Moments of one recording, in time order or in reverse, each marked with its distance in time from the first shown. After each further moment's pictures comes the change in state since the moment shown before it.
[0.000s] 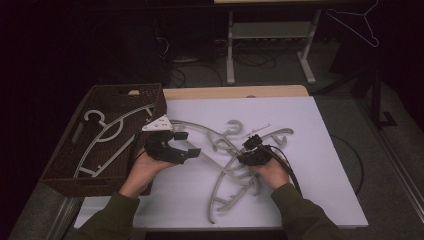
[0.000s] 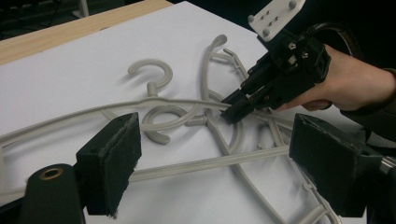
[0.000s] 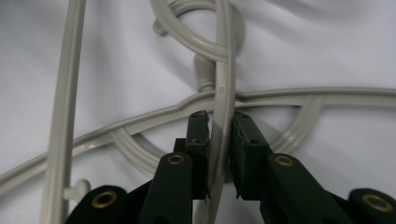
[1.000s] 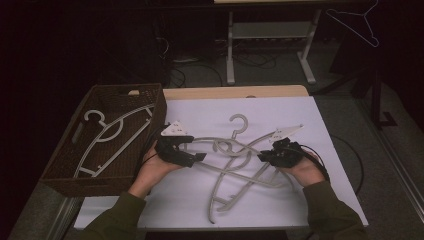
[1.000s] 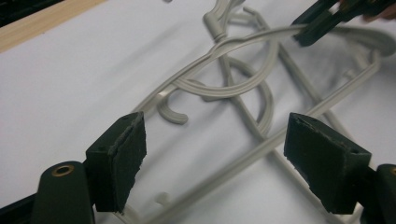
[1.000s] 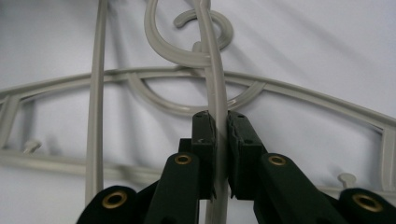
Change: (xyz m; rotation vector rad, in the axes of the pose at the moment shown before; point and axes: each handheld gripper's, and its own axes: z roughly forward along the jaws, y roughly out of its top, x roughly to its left) left arm 0.000 -0.008 0.035 0.144 0.083 0.120; right arm -0.039 -0.028 -0.066 -0.104 0.080 -0.254
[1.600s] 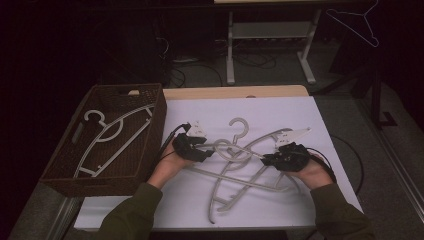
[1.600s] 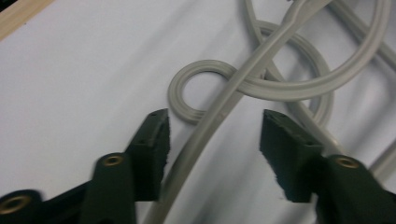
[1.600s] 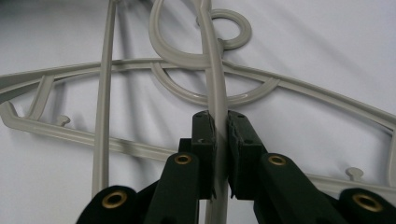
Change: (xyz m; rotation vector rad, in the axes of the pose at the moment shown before) left arm 0.008 0.003 0.056 0.141 0.061 0.155; right arm 0.000 -0.011 -0.013 -0.028 0.064 -0.065
